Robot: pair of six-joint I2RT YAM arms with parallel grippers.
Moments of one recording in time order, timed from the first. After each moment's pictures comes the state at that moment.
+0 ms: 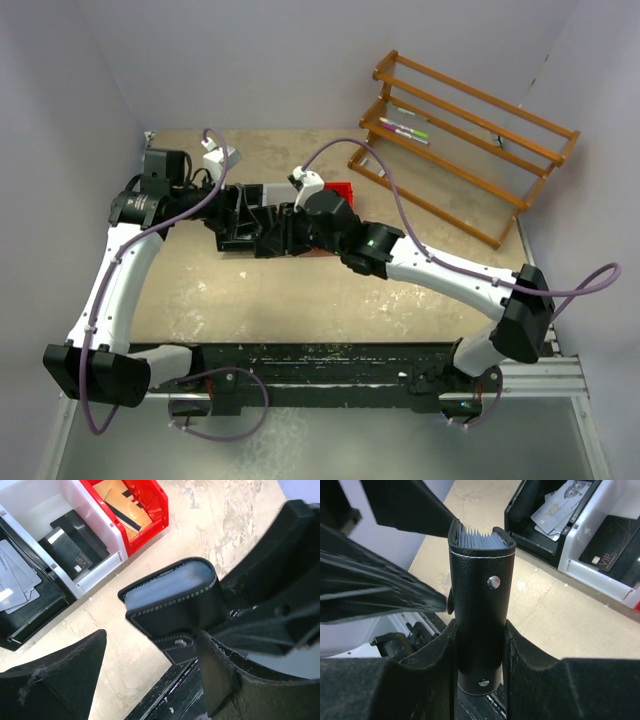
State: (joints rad) left arm -0.11 1.22 1.34 -0.92 0.73 0.09; right arm 0.99 1.52 1.30 -0.19 0.04 0.64
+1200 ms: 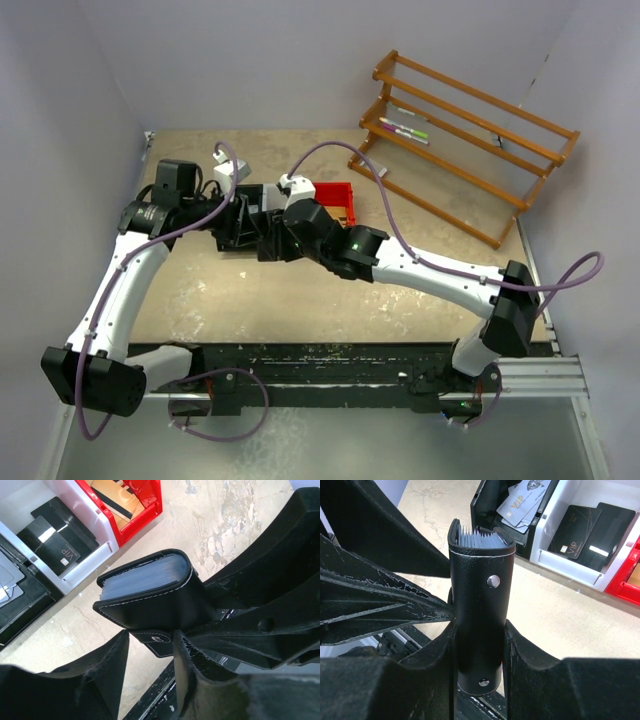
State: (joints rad) left arm -0.19 1.18 1.23 -0.88 0.70 0.09; right arm 1.09 1.60 1.43 -0.36 0.29 0.63
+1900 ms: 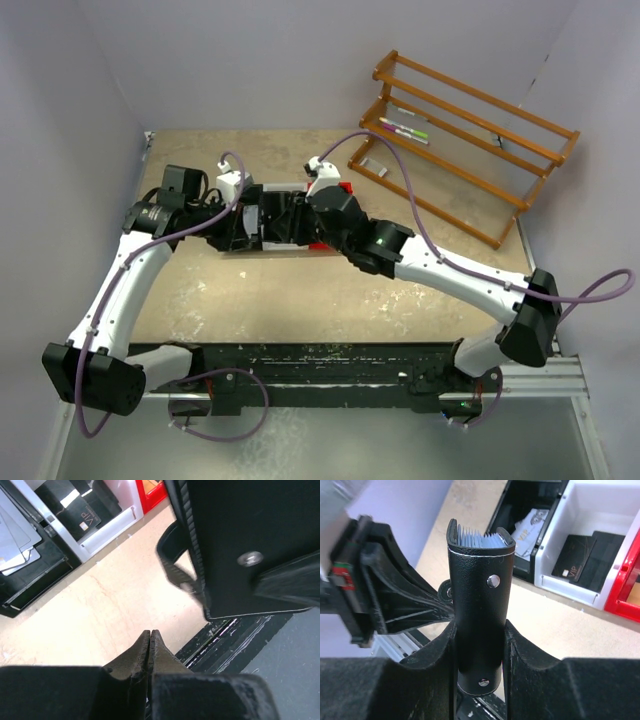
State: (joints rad) left arm -0.20 1.18 1.21 -0.96 0.56 0.14; right arm 1.02 1.50 1.35 -0.26 0.24 0.68
